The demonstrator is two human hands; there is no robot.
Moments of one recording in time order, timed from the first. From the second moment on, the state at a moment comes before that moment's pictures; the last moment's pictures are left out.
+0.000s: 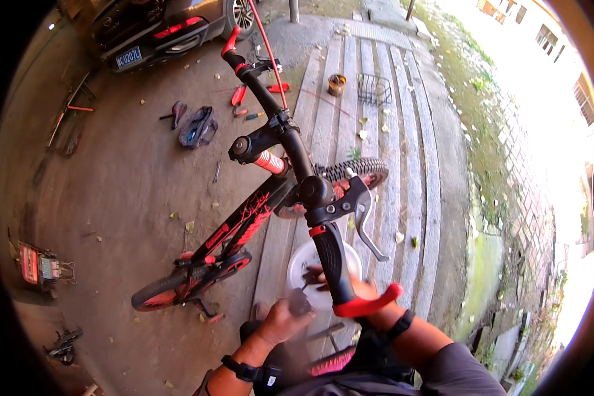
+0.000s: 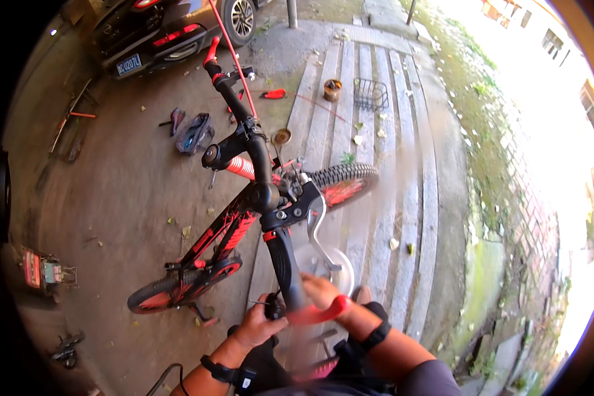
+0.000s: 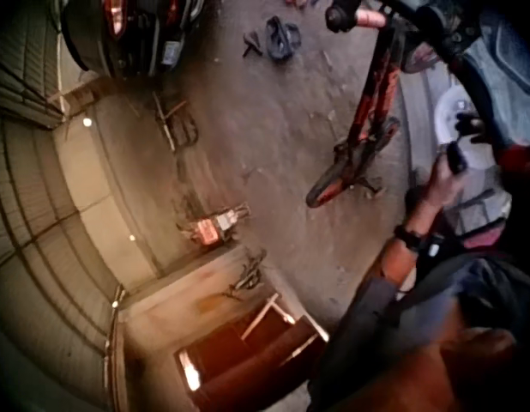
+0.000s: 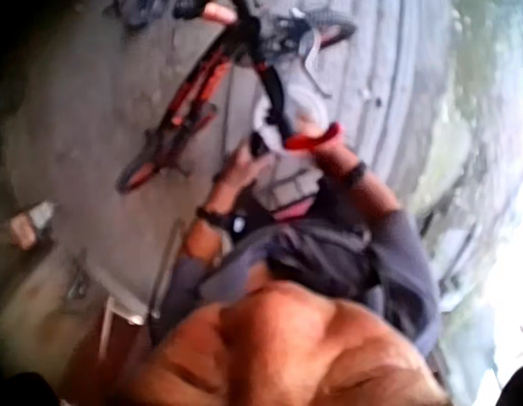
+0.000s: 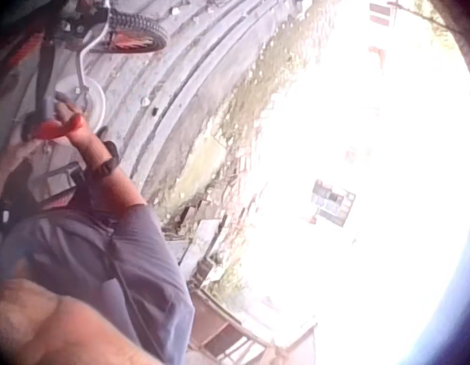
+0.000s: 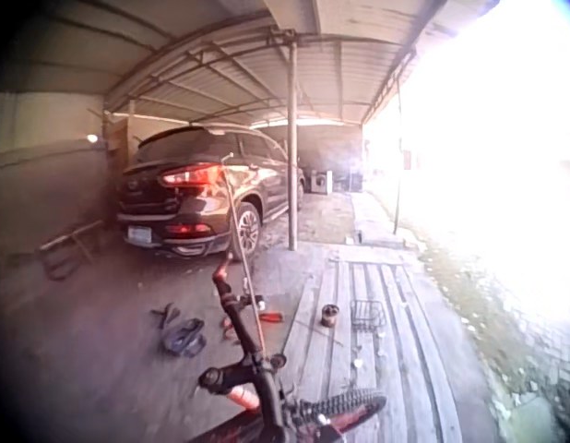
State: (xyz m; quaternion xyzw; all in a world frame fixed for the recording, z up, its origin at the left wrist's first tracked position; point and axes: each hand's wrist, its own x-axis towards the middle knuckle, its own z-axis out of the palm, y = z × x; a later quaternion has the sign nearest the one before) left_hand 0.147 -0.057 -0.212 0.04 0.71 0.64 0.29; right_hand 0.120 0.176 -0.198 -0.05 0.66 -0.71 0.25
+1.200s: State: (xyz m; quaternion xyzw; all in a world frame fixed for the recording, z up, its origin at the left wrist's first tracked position) left_hand 0.150 -0.070 -0.018 -0.11 0.70 0.65 0.27; right_hand 0.026 0.202 -0.026 0.13 0.56 -0.78 0.25
